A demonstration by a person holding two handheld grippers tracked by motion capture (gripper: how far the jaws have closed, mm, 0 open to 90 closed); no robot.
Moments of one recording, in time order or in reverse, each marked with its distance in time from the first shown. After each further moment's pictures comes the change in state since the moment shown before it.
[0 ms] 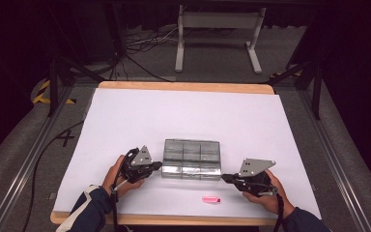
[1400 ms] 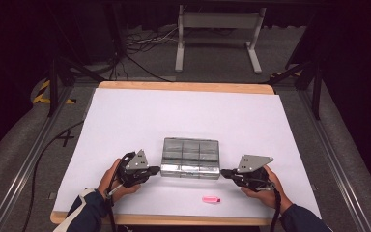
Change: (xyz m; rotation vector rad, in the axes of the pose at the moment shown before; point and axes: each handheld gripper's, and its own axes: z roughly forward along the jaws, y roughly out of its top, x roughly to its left) left arm -0.007 -0.007 -0.014 -0.005 -0.060 0.003; right arm -0.012 0.002 0.008 -0.023 -0.003 -0.018
